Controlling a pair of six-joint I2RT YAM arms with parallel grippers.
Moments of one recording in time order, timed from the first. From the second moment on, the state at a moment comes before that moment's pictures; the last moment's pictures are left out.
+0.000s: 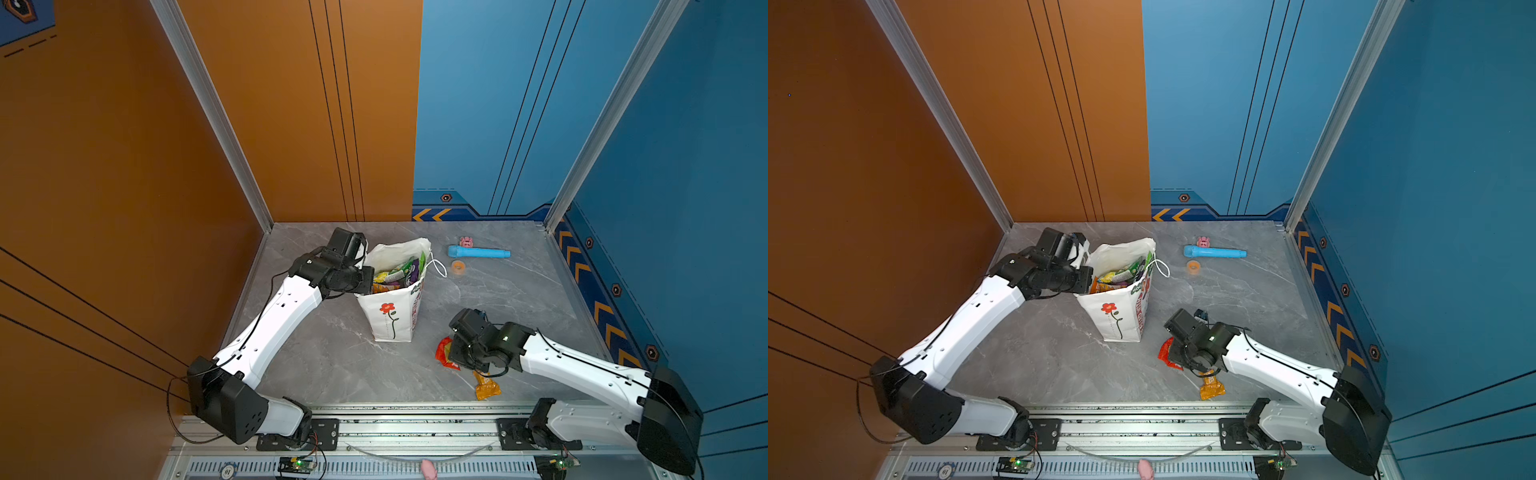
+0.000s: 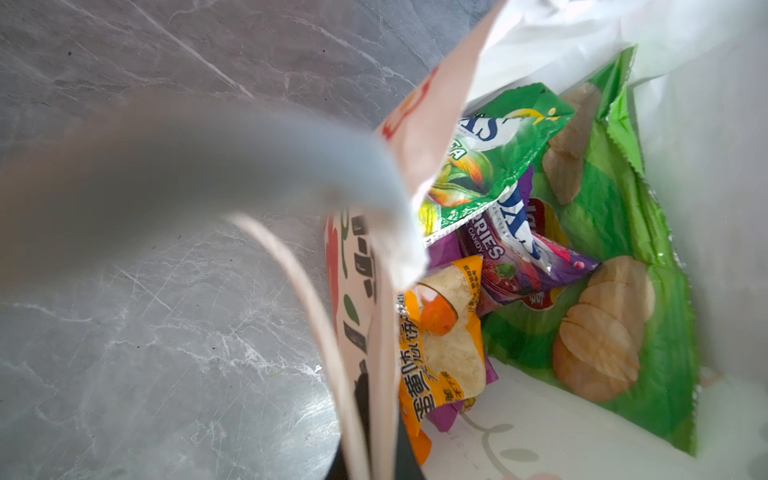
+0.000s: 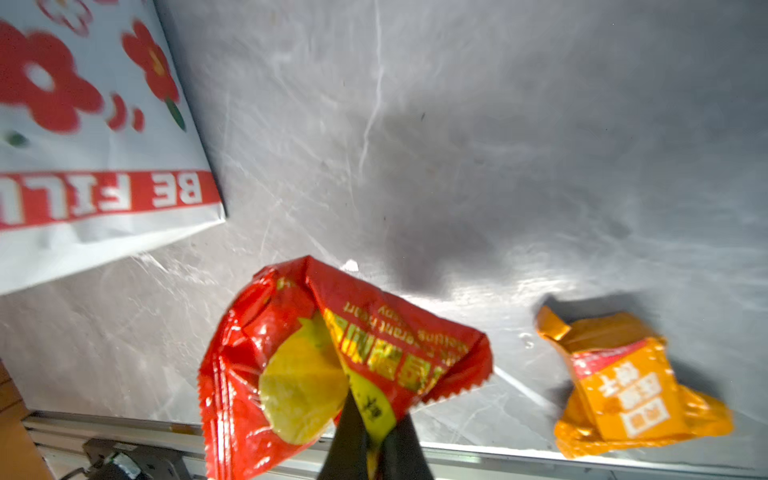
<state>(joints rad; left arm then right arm) -0.44 1.40 1.39 -0.93 0.05 -0.30 0.81 1.16 0.79 -0.77 0.03 1.16</state>
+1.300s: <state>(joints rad) -0.45 1.40 1.39 -0.92 0.05 -0.30 0.85 1.86 2.17 -1.12 0.17 0.54</state>
